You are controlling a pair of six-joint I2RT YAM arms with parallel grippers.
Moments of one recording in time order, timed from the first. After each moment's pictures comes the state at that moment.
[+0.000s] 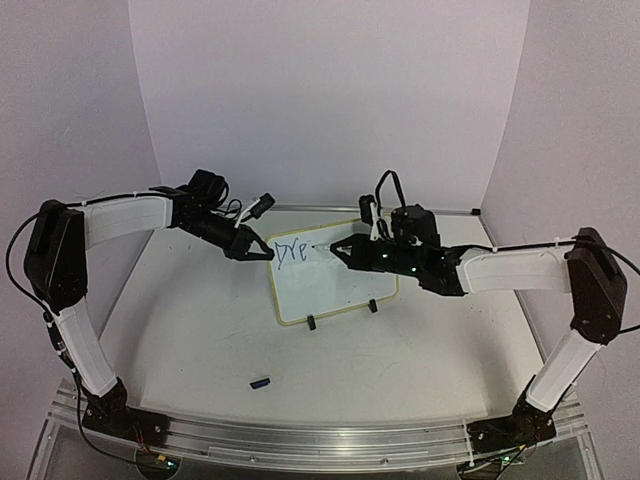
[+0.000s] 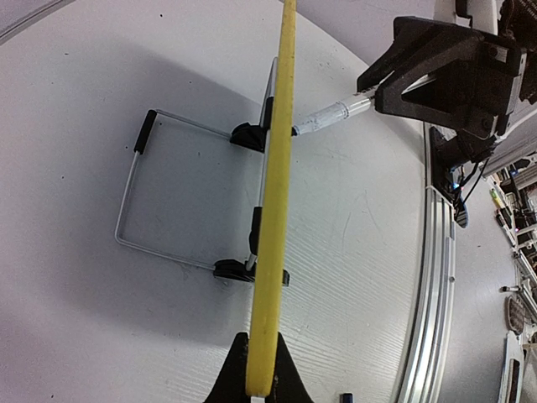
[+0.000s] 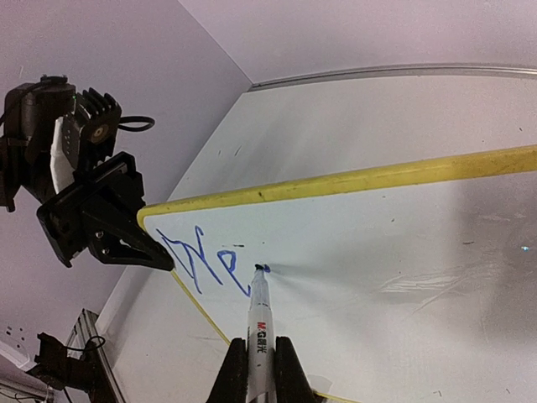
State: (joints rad) left arm -0.46 1.78 1.37 -0.53 0.83 0.26; right arm 0.76 1.68 1.03 0.32 -0.16 0.59
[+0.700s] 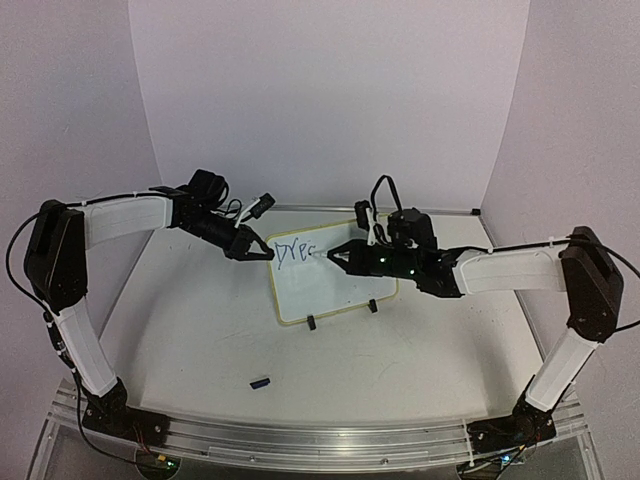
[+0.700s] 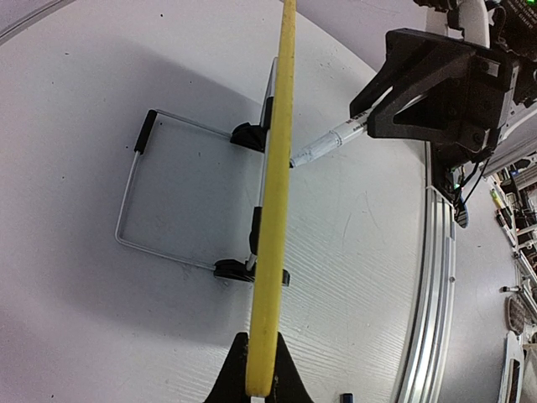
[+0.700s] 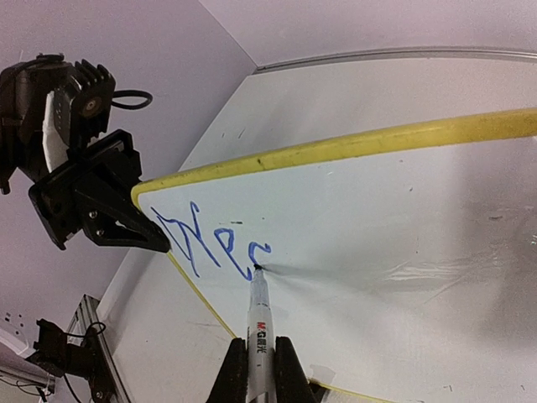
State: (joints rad) left arm -0.46 1.78 1.37 -0.53 0.82 0.26; right arm 0.76 1.70 1.03 0.31 -0.20 0.59
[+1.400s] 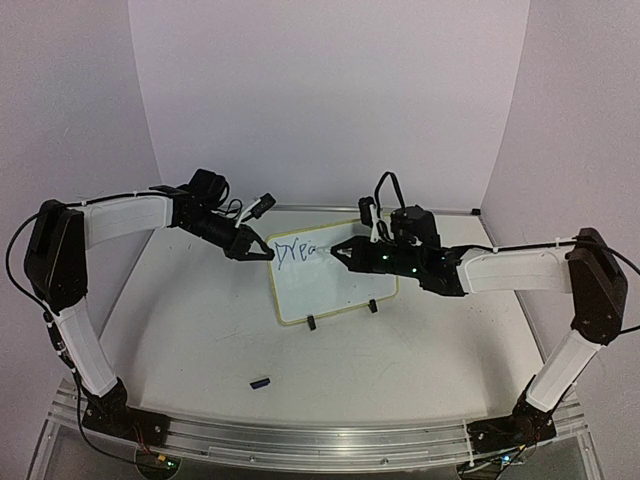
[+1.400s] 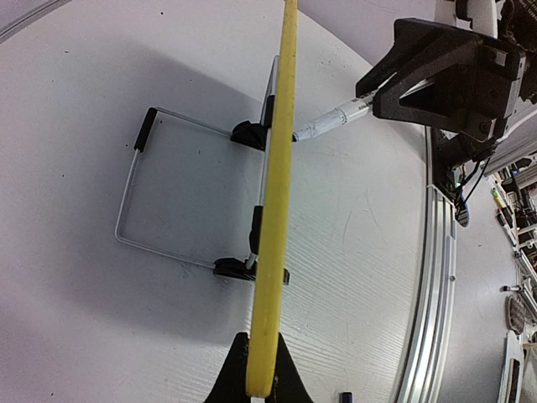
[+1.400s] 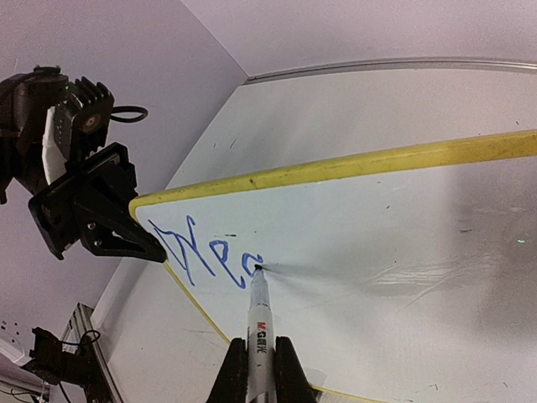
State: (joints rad) left arm -0.46 1.78 1.38 -0.54 0.82 0.27; right arm 0.76 1.67 1.03 0.29 -0.16 0.58
